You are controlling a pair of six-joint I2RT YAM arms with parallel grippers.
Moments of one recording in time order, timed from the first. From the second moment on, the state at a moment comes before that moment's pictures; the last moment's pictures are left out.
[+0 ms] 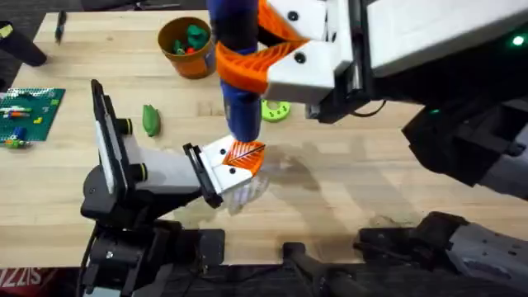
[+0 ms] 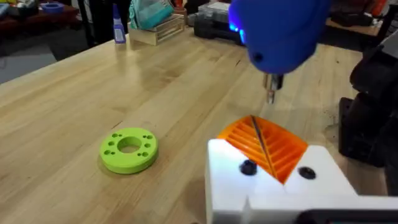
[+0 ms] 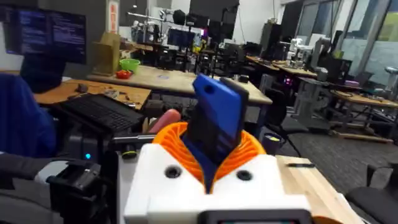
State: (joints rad) left arm -0.12 0.01 0.02 -0.10 0.97 0.02; right arm 0.69 1.14 0.72 0.80 -0.81 0.10
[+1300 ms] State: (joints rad) left arm -0.12 0.01 0.02 -0.10 0.97 0.02; right arm 0.80 1.31 0.72 1.00 -0.73 0.13
